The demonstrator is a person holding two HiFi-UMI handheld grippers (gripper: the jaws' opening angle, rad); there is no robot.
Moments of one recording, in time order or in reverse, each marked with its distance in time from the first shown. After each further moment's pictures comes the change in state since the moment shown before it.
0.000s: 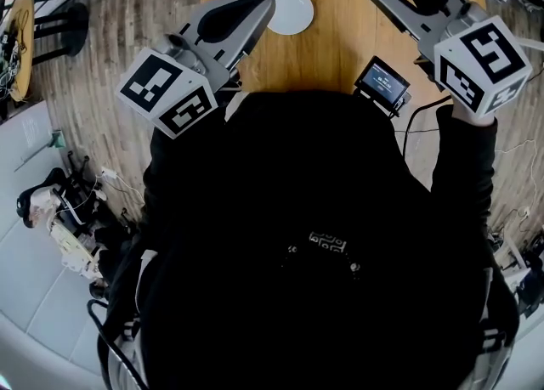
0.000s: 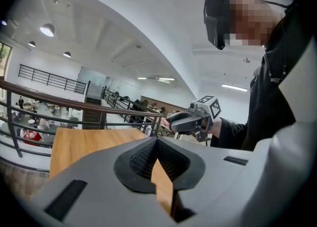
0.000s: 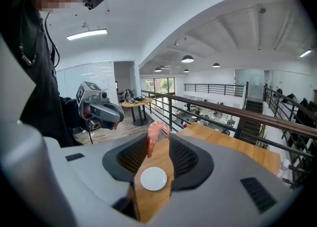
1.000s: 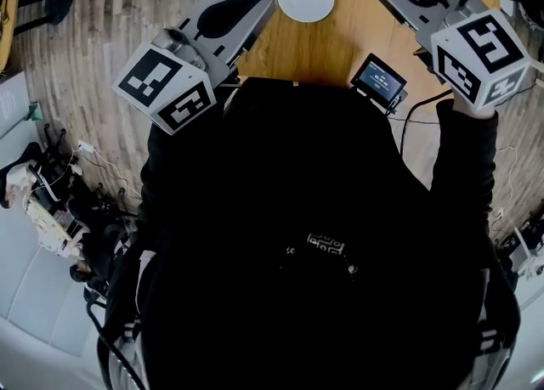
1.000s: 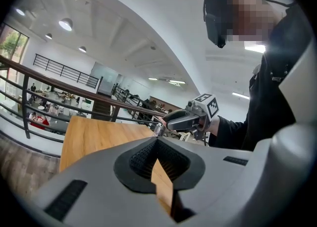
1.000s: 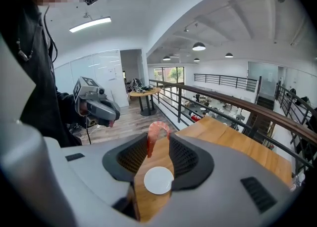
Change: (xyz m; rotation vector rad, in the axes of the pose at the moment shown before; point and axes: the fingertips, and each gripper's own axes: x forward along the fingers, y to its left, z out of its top) left arm -0.023 0.017 -0.024 -0.119 -0.018 0.072; right arm 0.043 0.007 -0.002 -0.038 0.128 0.079
